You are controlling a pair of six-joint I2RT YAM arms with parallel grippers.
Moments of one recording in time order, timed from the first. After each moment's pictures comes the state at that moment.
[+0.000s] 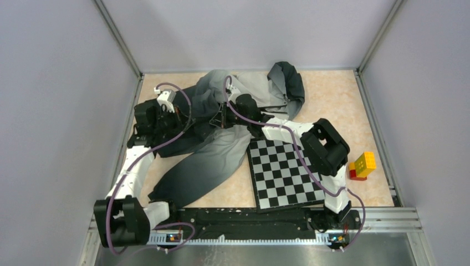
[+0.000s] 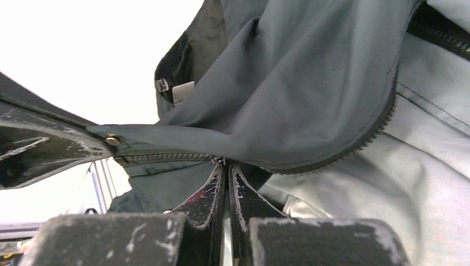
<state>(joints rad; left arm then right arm) 0.08 1.14 0.78 -0.09 0.71 -0.15 0.78 2.01 1.36 0.32 -0.29 0.61</state>
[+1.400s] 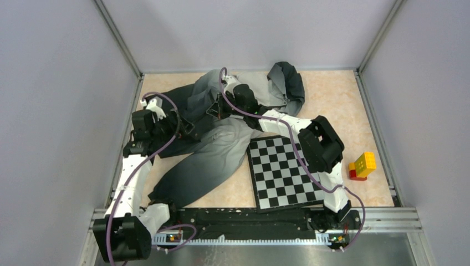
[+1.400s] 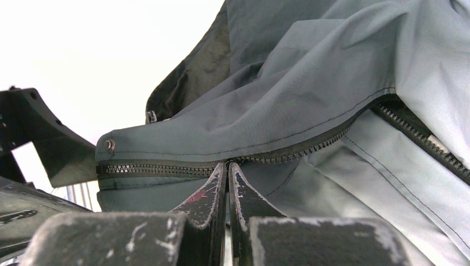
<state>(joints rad) 0.08 0.99 0.75 -0.34 0.41 -0.46 0.76 2.08 1.54 0.28 -0.32 0.49</state>
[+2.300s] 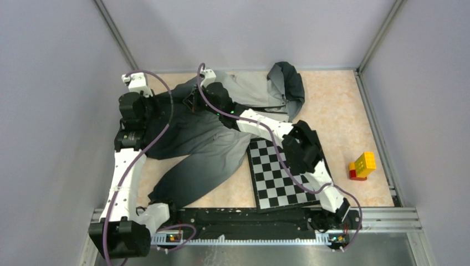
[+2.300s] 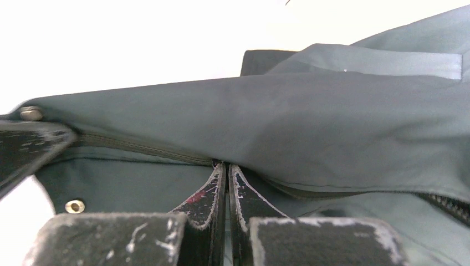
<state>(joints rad) 0.07 1.02 0.99 -0.25 0.01 -0.11 0.90 2.24 1.90 0.20 -0.04 0.53</state>
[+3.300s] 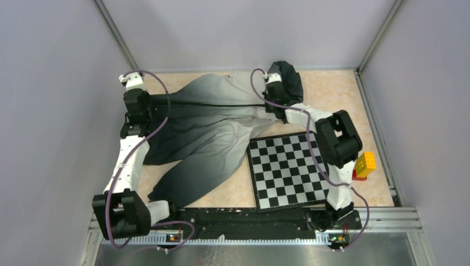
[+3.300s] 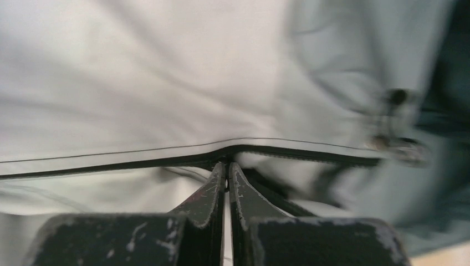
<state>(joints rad) 0.11 1.19 0.97 -0.09 -0.31 -0.04 0.52 2.03 1.39 0.01 0.26 0.18</state>
